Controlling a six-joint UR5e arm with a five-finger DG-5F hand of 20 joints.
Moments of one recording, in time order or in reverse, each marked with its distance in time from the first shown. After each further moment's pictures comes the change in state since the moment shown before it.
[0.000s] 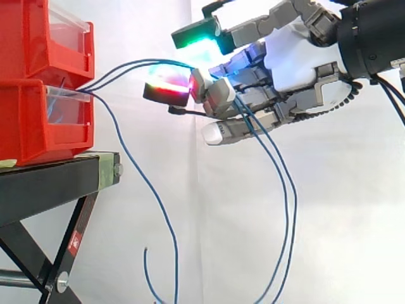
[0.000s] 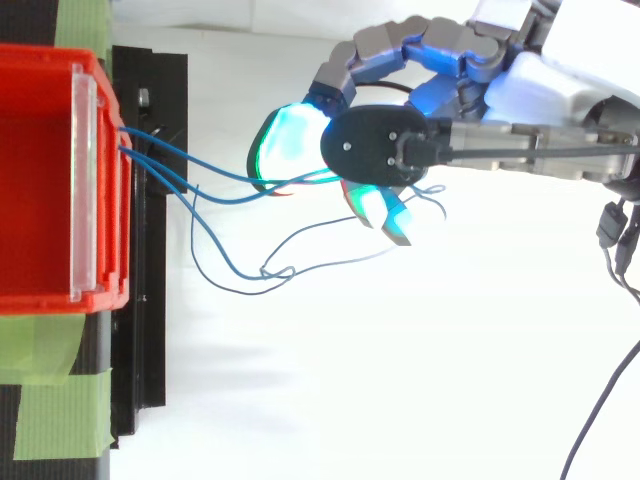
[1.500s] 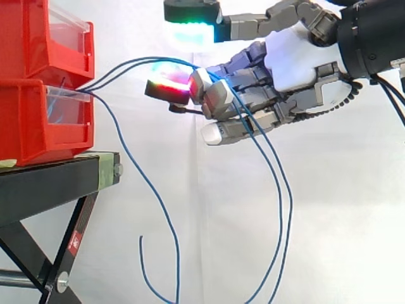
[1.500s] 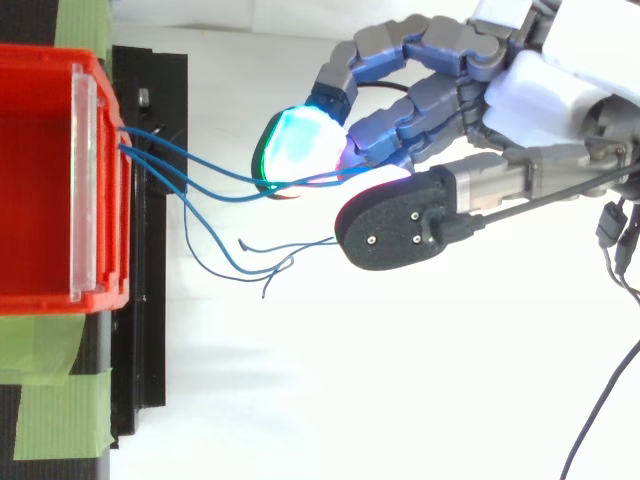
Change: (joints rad) arm -0.001 0.000 0.000 0.000 0.002 0.003
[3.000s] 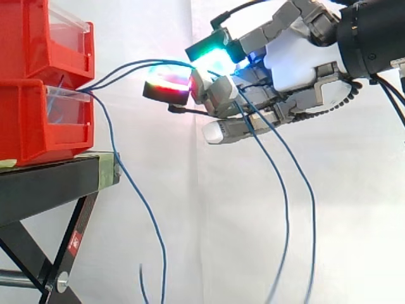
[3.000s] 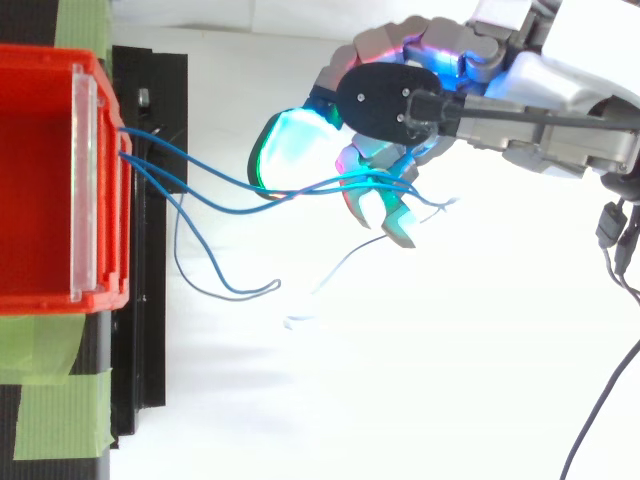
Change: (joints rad) arm 0.000 0.000 0.000 0.002 -0.002 -0.003
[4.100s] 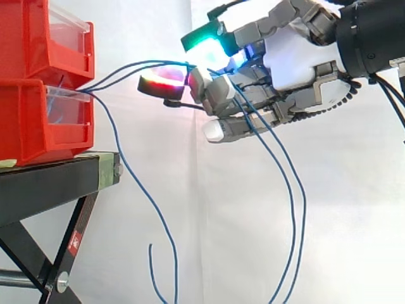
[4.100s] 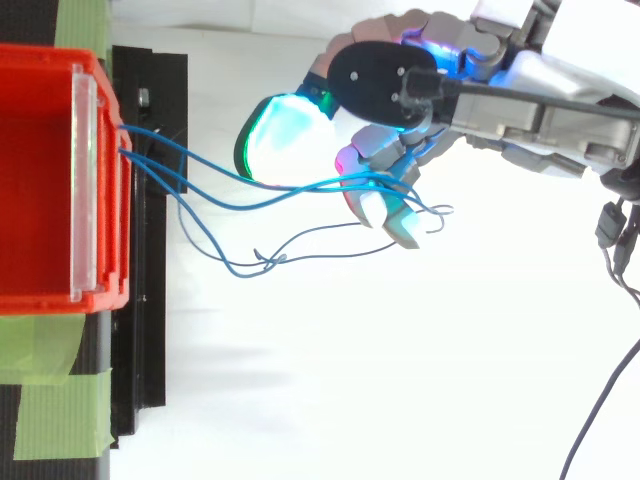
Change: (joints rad) arm 0.000 0.000 0.000 0.006 0.001 0.000
